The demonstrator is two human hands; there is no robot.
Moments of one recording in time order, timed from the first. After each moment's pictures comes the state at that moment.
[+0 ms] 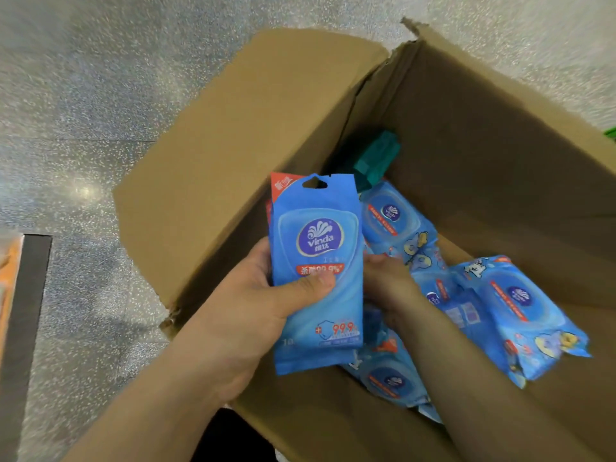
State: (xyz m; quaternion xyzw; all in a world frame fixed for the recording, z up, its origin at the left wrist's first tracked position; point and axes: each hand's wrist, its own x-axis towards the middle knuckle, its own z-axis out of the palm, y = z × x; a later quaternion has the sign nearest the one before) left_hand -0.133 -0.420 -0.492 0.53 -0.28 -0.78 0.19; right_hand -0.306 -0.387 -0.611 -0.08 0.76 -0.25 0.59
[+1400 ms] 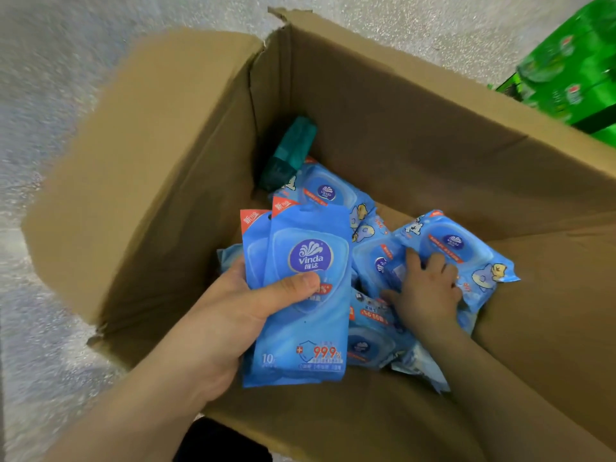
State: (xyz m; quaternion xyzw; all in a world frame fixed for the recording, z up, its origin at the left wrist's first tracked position) left_hand -0.166 -0.397 -0.487 0.51 -0.30 -0.80 0.07; right_hand -0.393 -0.253 -0.651 -0.32 0.91 0.15 0.22
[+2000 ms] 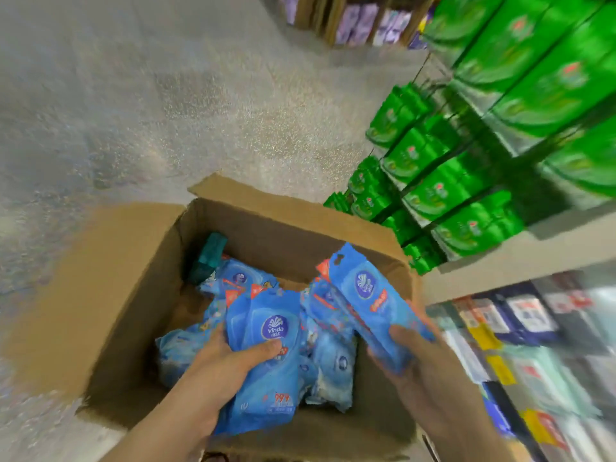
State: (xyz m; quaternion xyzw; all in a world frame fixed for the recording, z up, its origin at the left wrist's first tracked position) left_hand -0.207 -0.356 -0.383 0.49 -0.37 -0.79 0.02; right_hand -0.384 -0.179 -0.323 0.10 0.60 -0.68 0.41
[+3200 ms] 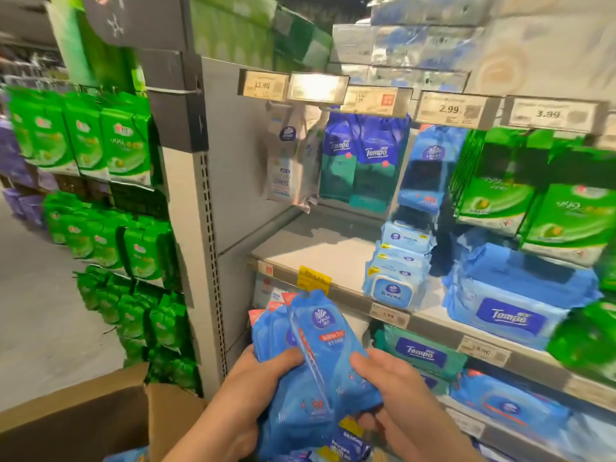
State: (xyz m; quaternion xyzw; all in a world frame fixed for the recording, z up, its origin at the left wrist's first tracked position) left_hand -0.425 0.089 -0.139 0.17 -0.53 -0.83 -0.07; right_hand -0.439 0.277 -0.134 0.07 0.63 -0.76 0.15
